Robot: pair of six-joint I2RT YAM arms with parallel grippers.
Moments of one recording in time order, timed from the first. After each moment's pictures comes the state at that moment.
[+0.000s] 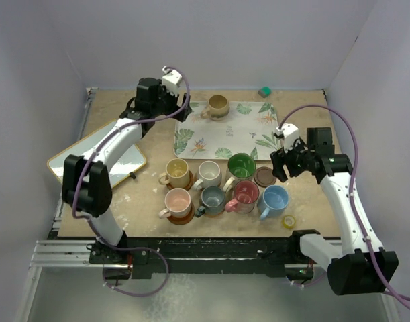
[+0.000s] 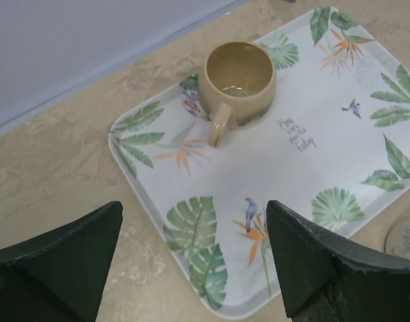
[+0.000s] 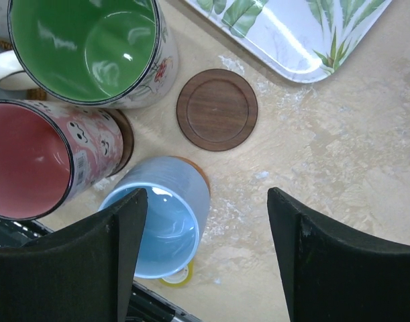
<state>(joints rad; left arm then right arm) -0.31 1.67 1.38 -0.08 0.26 0.10 0.05 1.04 1.00 -0.89 -0.33 -0.46</state>
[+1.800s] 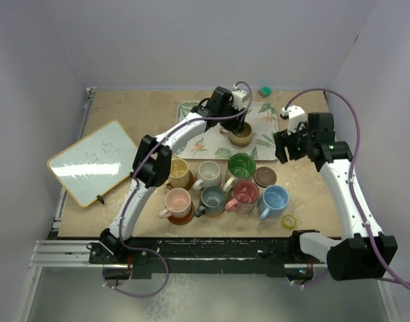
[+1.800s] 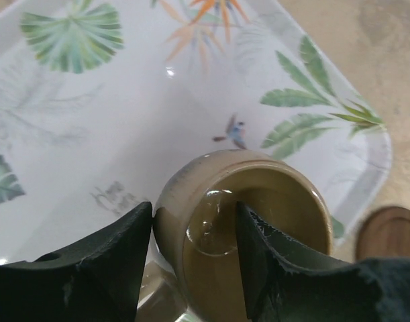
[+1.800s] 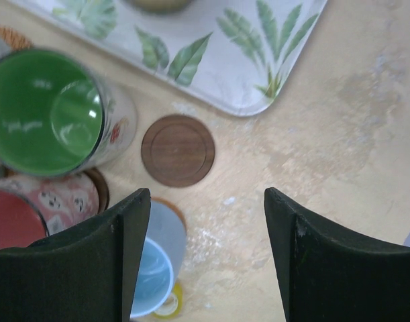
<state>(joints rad) -0.63 2.51 2.26 -0.39 0.28 -0.06 0.05 1.12 1.10 -0.79 -0.22 -0.33</state>
